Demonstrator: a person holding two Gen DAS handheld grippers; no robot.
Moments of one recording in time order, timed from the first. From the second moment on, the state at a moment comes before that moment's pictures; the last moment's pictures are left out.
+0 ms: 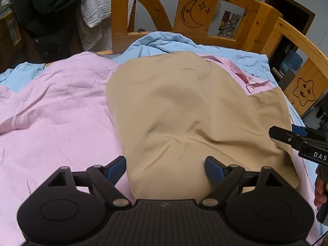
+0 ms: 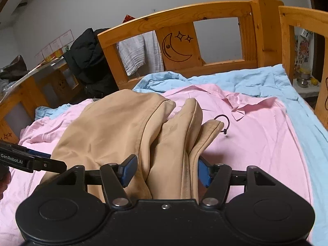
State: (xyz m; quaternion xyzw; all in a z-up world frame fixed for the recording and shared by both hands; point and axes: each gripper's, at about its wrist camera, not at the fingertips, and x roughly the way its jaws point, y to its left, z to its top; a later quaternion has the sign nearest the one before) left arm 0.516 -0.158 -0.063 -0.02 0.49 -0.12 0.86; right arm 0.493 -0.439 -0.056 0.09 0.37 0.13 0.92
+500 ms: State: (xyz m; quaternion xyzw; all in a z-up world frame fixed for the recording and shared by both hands) left arm 0.460 -0.157 -0.037 -0.04 0.45 -0.10 0.89; right arm 0.467 -0.432 -0.030 0.06 0.36 0.12 0.92
